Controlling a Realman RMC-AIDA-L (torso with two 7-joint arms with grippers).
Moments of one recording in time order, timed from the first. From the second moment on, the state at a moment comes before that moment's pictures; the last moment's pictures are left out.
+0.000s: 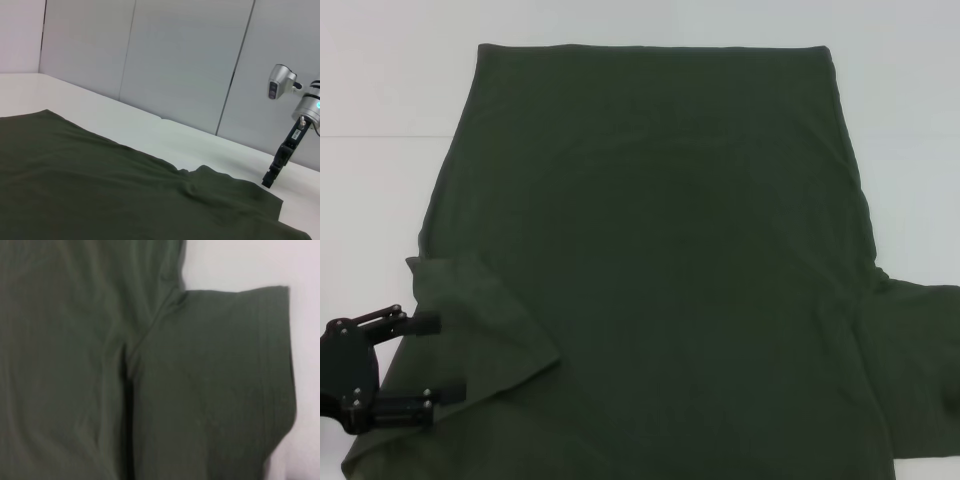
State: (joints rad) left arm -0.36 -2.05 0.36 0.82 2.18 1.91 -1.29; right arm 0.51 1.94 -0.60 -0.92 -2.66 -1.67 2.52
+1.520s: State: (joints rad) left arm -0.36 -2.05 0.35 0.82 2.17 1.88 -1.29; right arm 0.57 1.97 -0.61 -0.87 -2.71 -1.63 2.51
